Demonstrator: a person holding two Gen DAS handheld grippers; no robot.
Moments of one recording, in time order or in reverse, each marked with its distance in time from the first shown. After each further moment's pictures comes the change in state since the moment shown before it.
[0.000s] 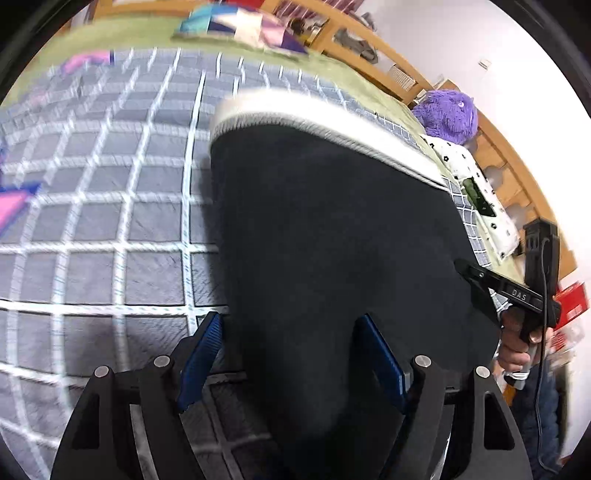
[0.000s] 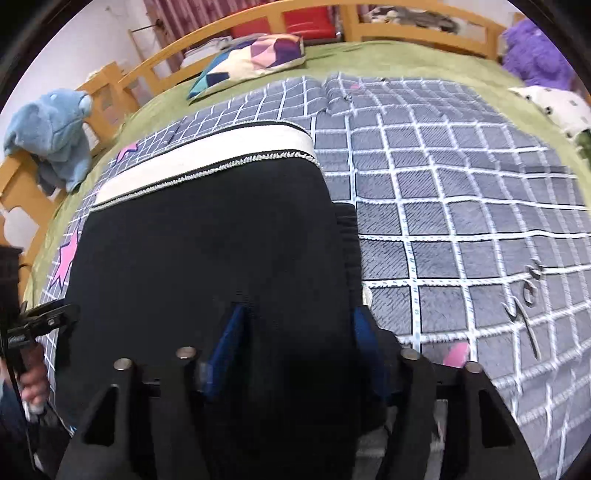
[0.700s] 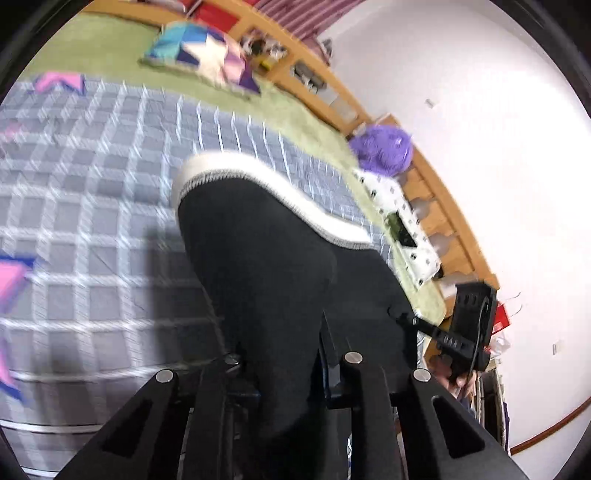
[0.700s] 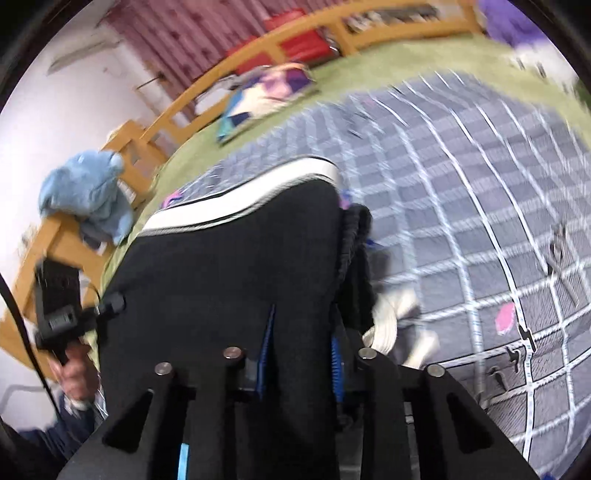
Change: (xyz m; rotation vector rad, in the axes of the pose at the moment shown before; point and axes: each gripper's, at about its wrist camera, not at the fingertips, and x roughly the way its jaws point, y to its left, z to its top) left arm -0.096 0.031 0.049 -0.004 -0.081 -0.299; right arm -0.055 0.044 -0.014 0.140 -0.125 0.167
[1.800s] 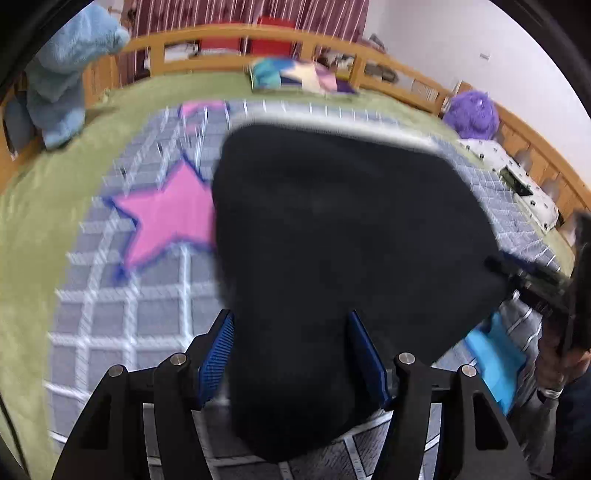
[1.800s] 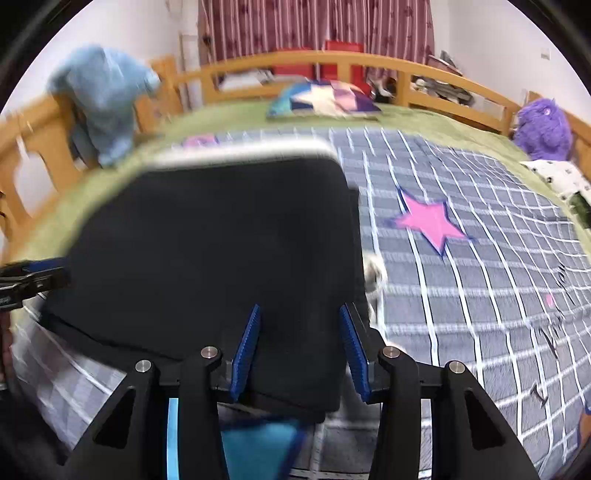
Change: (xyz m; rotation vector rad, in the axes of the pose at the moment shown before) left arm -0.057 0.062 -0.134 0.175 -0.066 0.580; right arm 0.072 0.164 -0.116 -0.318 -0.098 -0.296
